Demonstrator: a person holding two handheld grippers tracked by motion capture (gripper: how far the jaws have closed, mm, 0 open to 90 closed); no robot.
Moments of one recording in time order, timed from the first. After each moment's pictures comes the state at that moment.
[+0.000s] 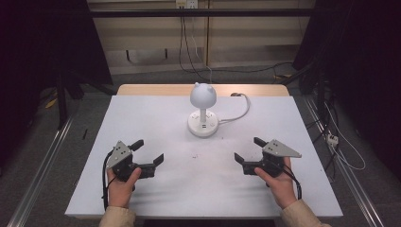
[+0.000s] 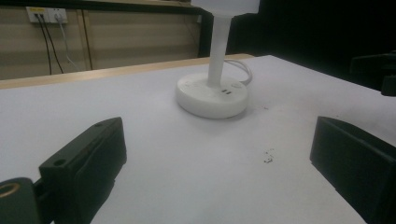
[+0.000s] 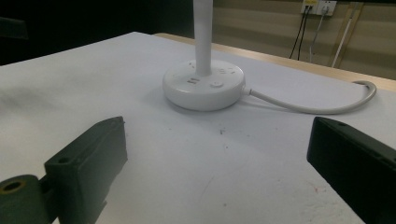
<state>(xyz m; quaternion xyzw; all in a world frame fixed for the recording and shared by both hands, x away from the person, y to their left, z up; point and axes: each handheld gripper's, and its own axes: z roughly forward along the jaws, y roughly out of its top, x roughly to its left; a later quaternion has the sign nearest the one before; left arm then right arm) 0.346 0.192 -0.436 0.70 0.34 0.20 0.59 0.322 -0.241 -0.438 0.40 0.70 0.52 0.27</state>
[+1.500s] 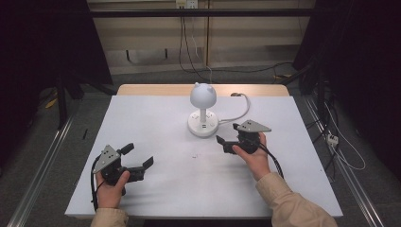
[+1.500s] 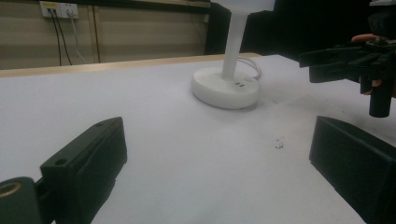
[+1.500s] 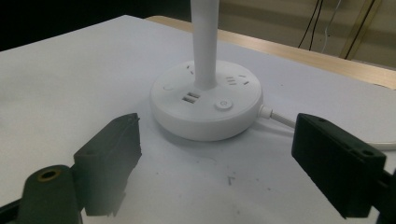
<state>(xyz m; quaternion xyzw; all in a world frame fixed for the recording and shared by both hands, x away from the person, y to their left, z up) 0.339 0.222 -0.440 0.70 0.36 0.20 0.59 0.396 -0.197 -0.441 0.41 0.73 0.49 0.24</state>
